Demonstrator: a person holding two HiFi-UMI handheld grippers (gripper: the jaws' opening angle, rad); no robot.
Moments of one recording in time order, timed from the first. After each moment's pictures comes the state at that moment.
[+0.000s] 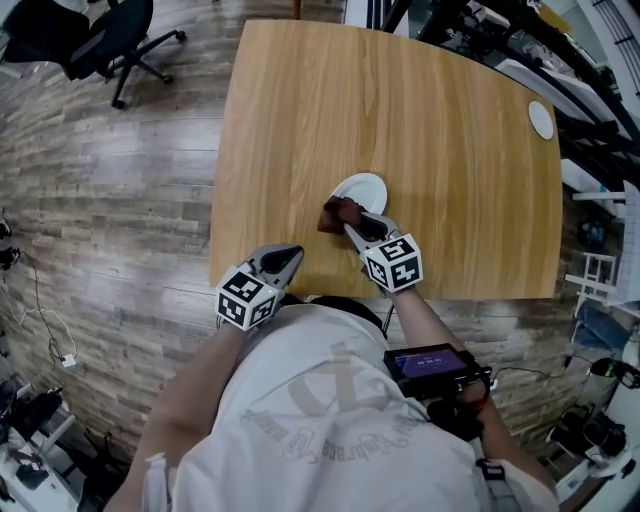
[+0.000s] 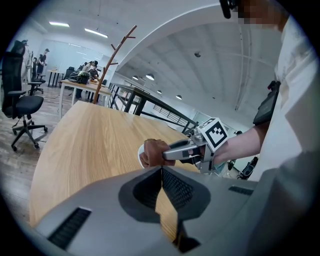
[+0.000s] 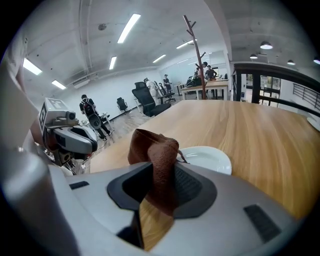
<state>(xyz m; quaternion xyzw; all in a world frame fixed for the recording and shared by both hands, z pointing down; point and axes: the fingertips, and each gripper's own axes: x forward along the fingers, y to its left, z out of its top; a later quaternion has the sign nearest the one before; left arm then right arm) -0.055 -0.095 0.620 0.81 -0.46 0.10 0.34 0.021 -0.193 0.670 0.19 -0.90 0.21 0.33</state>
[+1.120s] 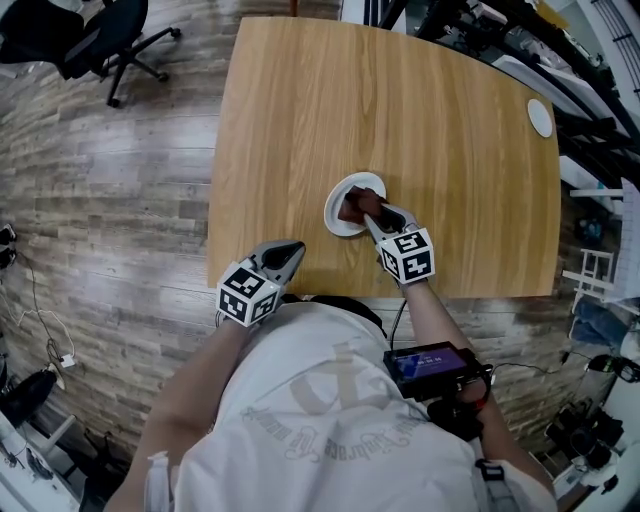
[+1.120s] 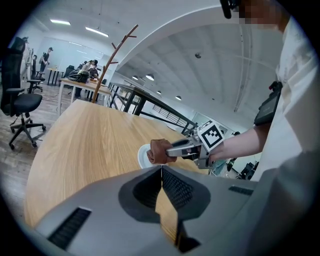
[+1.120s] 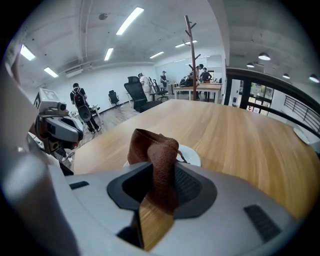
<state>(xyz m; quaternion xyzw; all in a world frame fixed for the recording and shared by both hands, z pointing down) -0.054 -0.104 0.623 0.82 -0.45 0.09 0.35 0.060 -0.232 0.679 0.24 -0.88 0.17 0.36</state>
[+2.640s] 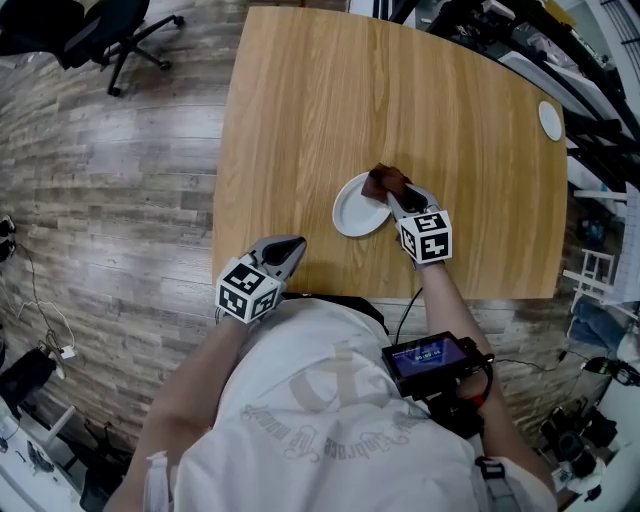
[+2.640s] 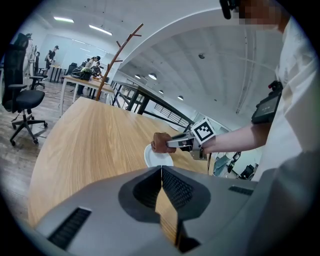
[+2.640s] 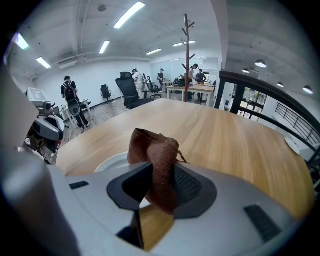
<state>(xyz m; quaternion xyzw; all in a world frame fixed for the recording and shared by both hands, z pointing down) -0.073 -0.106 0.629 0.81 -0.46 0.09 0.36 0.073 -0.291 0.680 0.29 -0.87 0.14 0.38</state>
